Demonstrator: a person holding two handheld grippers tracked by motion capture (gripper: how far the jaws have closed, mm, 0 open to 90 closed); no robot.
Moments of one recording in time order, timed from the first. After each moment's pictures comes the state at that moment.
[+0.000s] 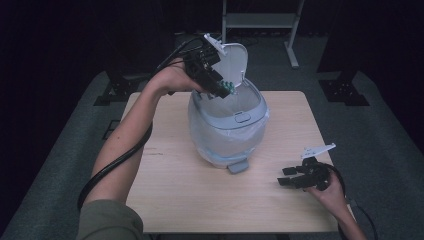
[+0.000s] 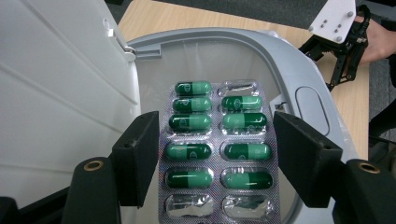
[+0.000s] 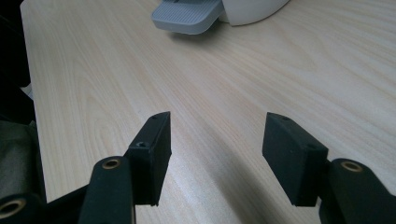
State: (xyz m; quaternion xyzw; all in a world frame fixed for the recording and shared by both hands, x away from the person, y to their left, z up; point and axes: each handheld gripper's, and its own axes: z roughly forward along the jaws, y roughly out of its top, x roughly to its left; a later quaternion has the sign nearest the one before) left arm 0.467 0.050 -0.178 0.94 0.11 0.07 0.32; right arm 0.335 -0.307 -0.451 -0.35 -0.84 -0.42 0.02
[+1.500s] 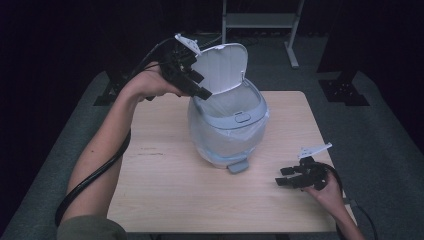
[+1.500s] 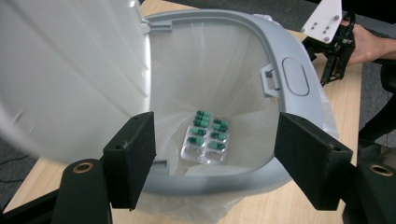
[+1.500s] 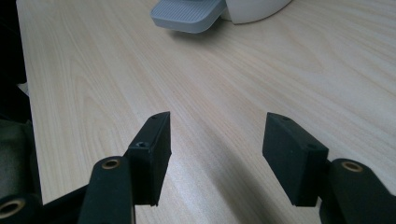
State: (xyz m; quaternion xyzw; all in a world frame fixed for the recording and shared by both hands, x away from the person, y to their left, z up) left arm 0.445 0.105 -0.170 0.92 0.15 0.08 0.35; right arm 0.337 -0.300 -0.453 -0.34 -0.84 -0.41 0.03
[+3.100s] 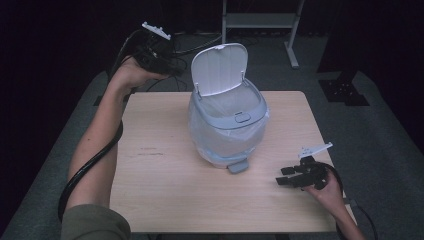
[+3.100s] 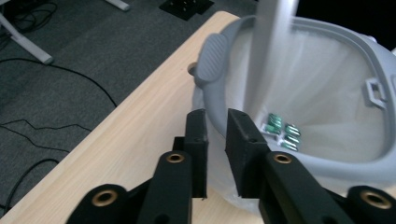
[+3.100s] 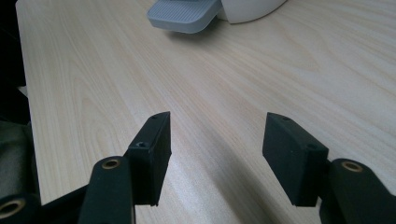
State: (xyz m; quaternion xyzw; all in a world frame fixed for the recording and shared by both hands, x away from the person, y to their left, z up) left arm 0.493 0.169 -0.175 0.87 0.27 0.12 0.39; right arm 0.339 -0.302 -0.454 -0.35 -0.84 -0.41 0.03
